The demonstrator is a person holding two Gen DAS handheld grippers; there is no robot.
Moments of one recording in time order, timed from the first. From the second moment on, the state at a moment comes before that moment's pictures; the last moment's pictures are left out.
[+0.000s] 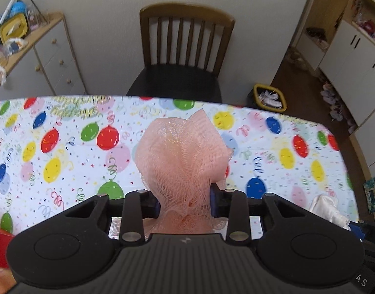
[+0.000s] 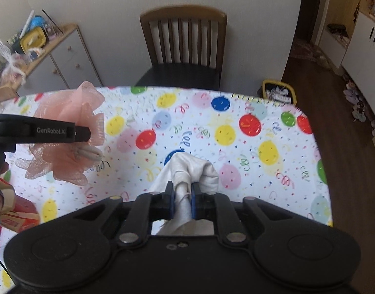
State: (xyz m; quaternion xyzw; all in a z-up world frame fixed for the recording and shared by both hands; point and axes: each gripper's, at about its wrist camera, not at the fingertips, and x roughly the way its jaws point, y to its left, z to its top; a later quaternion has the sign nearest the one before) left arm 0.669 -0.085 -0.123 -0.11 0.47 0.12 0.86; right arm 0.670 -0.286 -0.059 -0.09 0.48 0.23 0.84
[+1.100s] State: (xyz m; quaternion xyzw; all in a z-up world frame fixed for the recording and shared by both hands) left arm 0.465 -0.112 0.021 -0.08 0.36 0.02 0.93; right arm 0.487 -0.316 0.069 -0.07 0.35 0.27 0.89
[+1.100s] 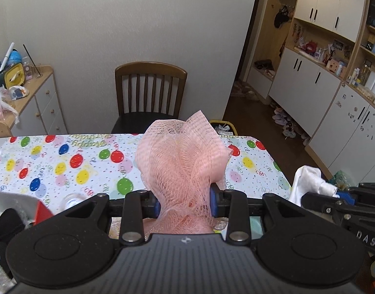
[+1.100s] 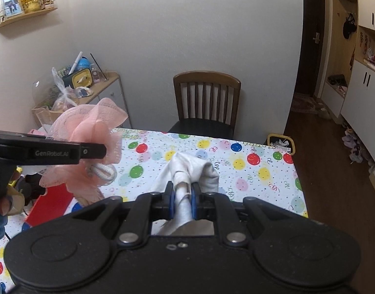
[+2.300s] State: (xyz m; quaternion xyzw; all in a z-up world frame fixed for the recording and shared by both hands) left arm 0.299 0.126 0.000 -0.05 0.37 0.07 0.93; right arm 0.339 -0.061 0.031 -0.09 0.33 0.33 0.88
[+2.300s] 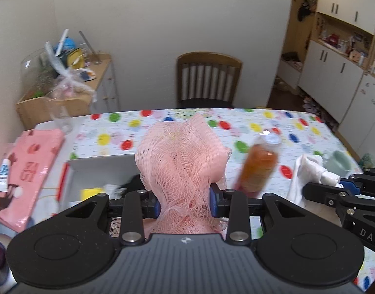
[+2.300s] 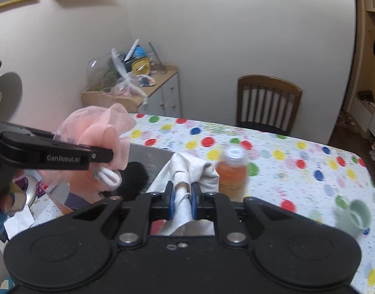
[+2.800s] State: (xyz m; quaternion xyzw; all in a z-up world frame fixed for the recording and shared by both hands) left arm 0.343 0.250 -0.044 -0.04 0.43 0.11 0.89; right arm 0.352 0.034 -0.028 -0.13 0.39 0.35 0.84
